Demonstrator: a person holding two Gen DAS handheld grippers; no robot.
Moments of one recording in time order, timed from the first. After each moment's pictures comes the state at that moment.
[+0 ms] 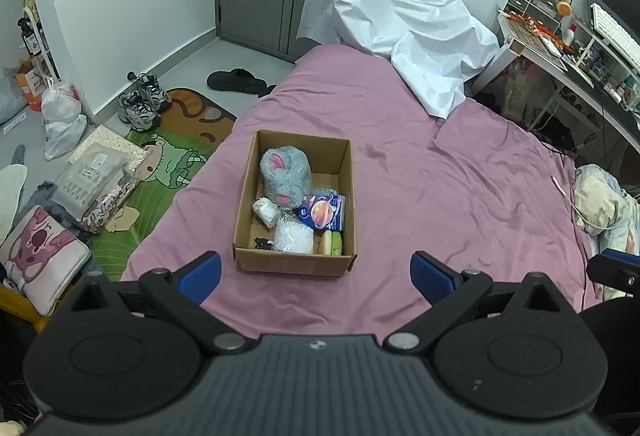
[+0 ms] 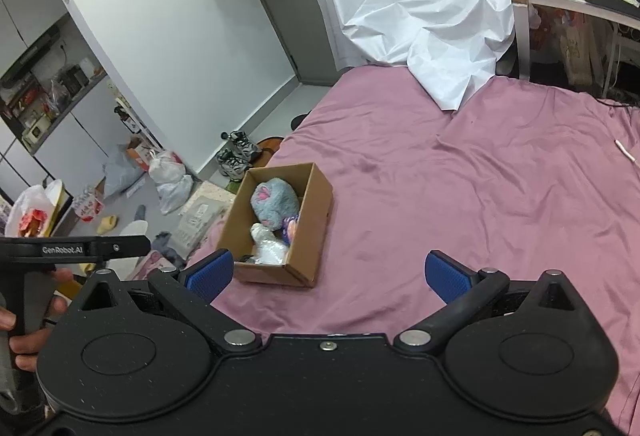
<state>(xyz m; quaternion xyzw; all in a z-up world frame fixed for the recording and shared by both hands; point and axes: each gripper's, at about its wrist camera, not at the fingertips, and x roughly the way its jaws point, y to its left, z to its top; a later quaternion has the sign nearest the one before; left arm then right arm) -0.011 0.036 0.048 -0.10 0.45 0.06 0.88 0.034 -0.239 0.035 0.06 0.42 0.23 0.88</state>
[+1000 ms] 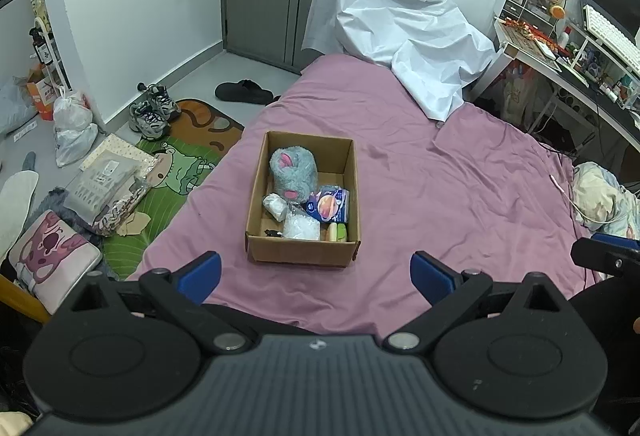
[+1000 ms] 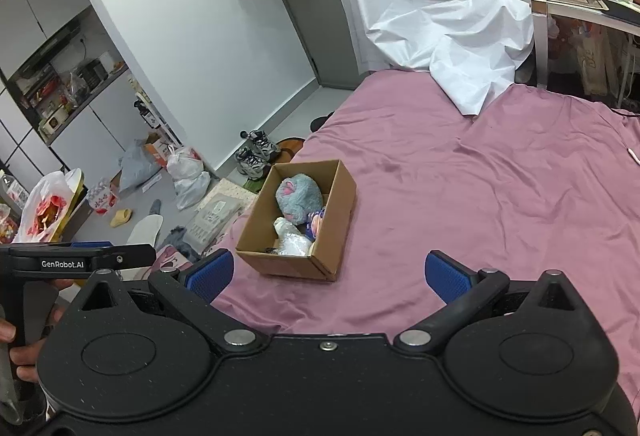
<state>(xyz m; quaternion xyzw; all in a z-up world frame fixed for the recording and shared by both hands) -0.049 0.029 0.062 -0.09 0.43 0.07 0.89 0.012 -0.227 0.040 0.05 0.40 0.25 0.88</state>
